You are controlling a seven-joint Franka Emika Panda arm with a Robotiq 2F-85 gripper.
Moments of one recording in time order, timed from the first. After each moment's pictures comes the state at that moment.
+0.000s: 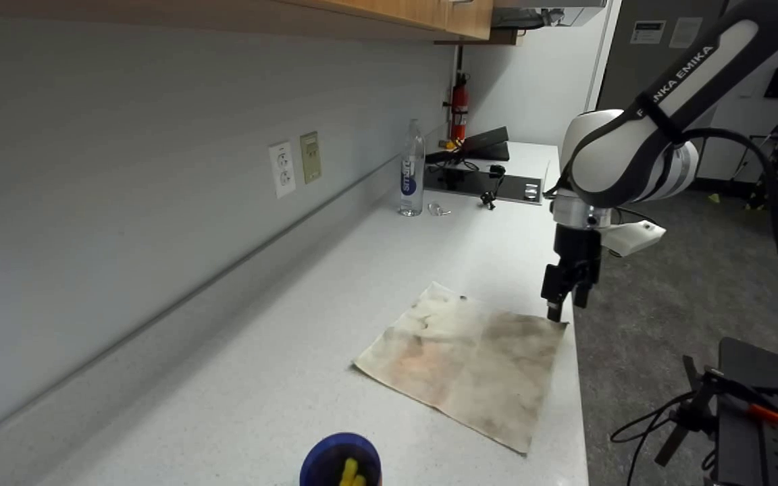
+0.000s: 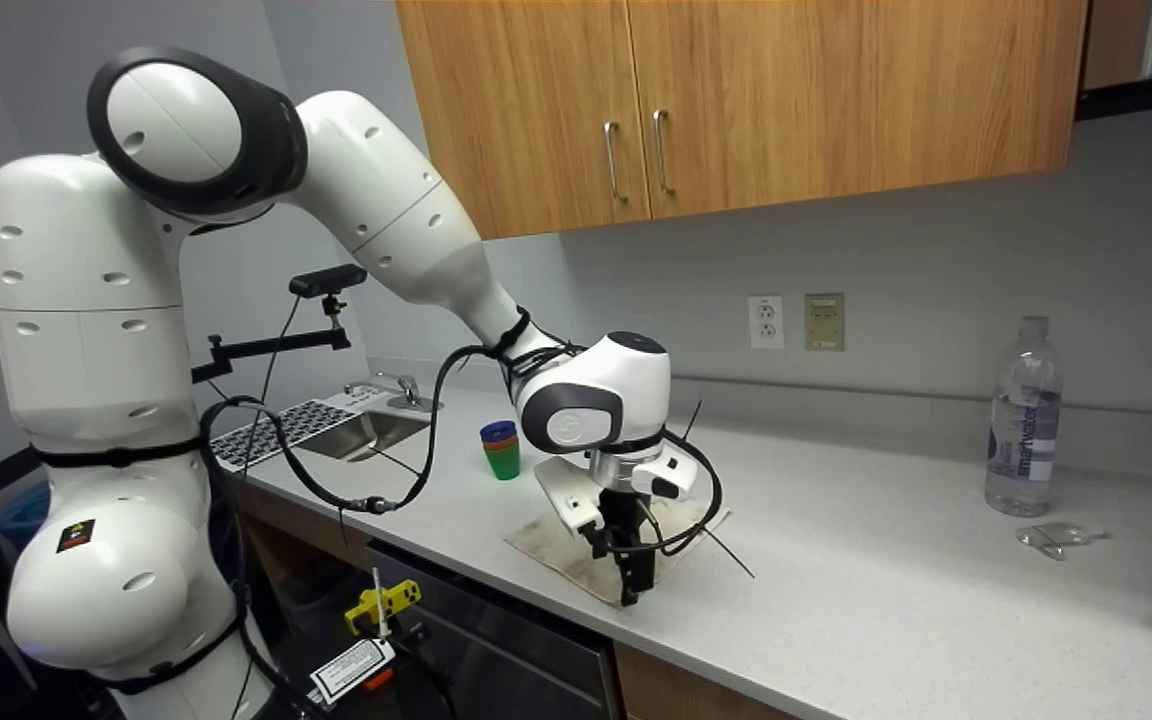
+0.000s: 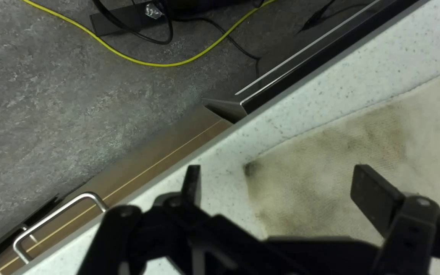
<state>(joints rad) -0.06 0.23 -0.11 -2.43 0.25 2.48 -0.15</state>
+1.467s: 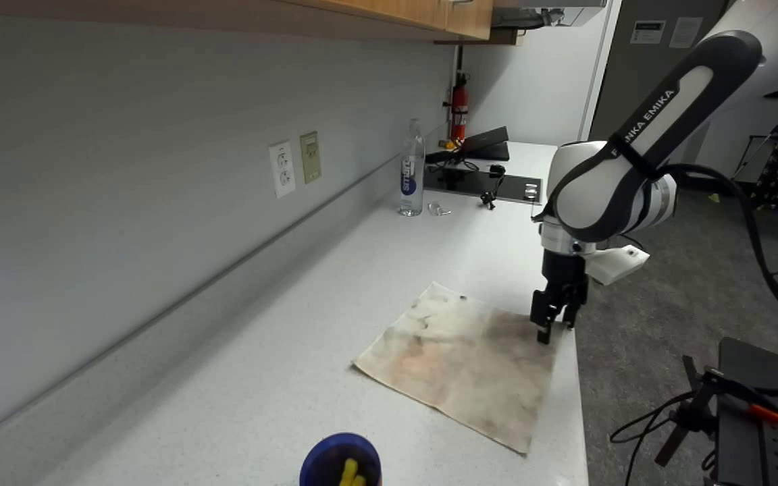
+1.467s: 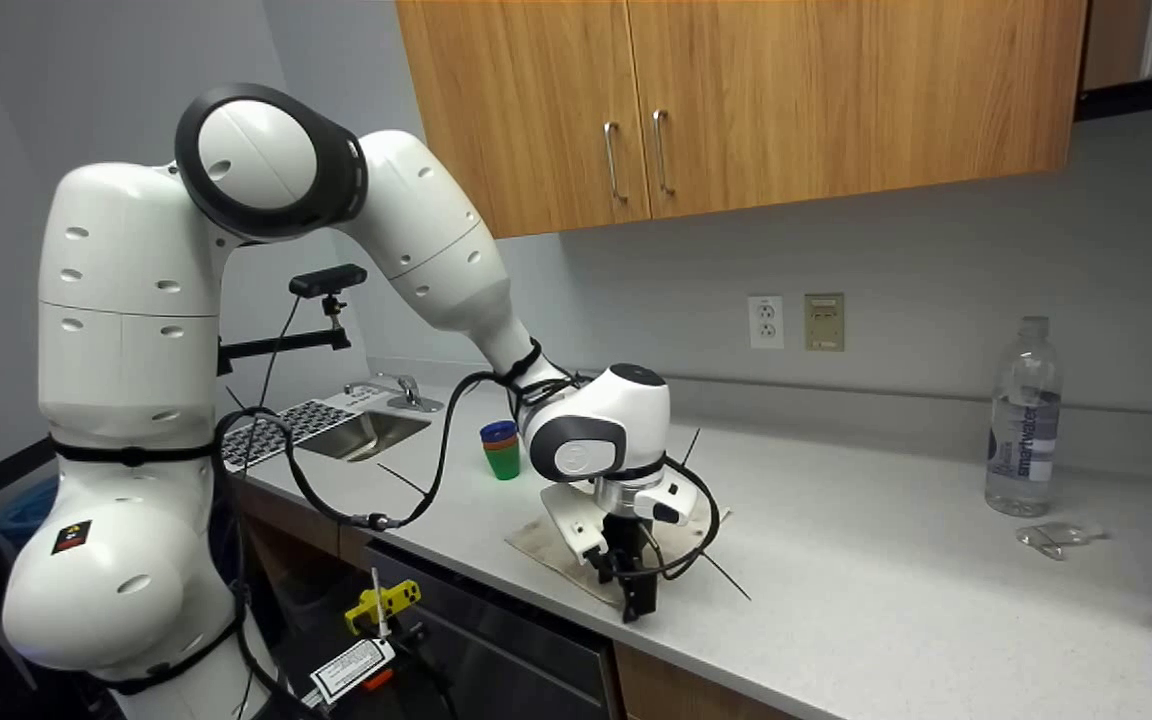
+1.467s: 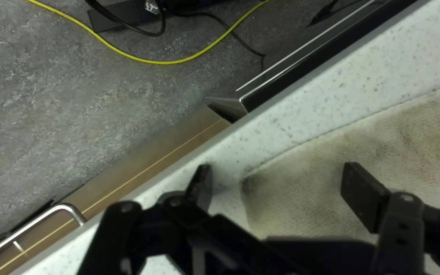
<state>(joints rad) -0.08 0.35 -0.05 -2.39 0.25 2.58 -0.12</state>
